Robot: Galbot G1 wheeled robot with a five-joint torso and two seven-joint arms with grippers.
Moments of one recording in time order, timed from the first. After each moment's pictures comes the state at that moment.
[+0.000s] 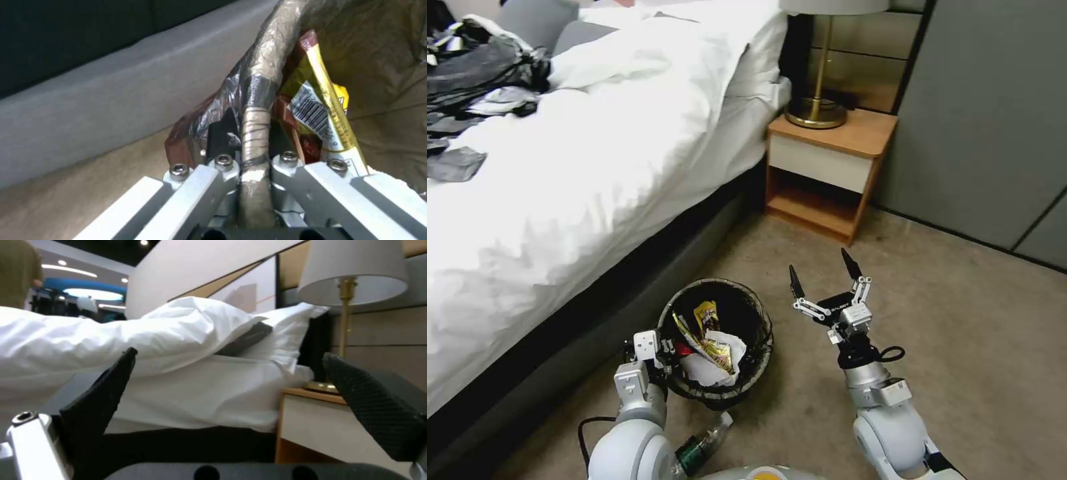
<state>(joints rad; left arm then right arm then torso) 1.66 -1.48 -0.41 -2.16 -0.24 0.42 -0.36 -1.44 1.28 0.26 1.93 0.05 0.56 0.04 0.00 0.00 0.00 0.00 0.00</state>
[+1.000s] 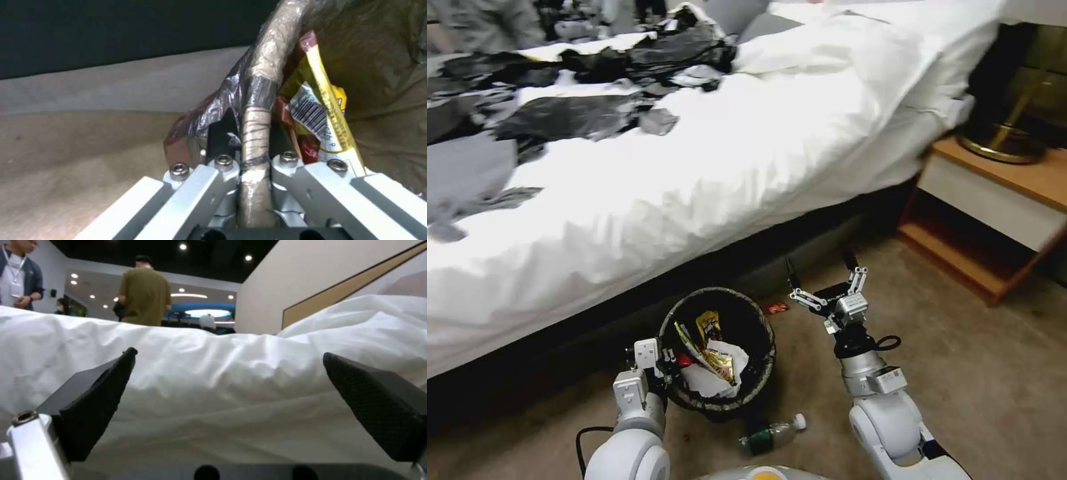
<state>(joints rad) 1.68 -1.47 -0.41 -2.16 -0.24 0.42 -0.35 -1.41 1.28 0.24 1.93 0.06 0.54 0.03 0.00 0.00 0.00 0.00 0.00</state>
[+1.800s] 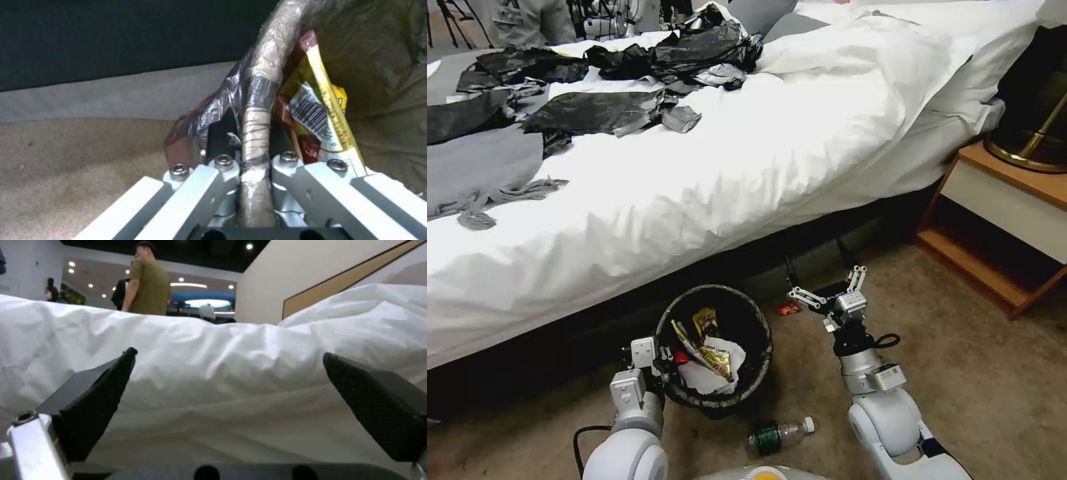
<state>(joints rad) 1.69 -1.47 -0.42 -2.16 -0.23 0.39 -0.35 -1.38 1.27 0.25 1.93 0.07 0.47 0.04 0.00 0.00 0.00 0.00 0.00</state>
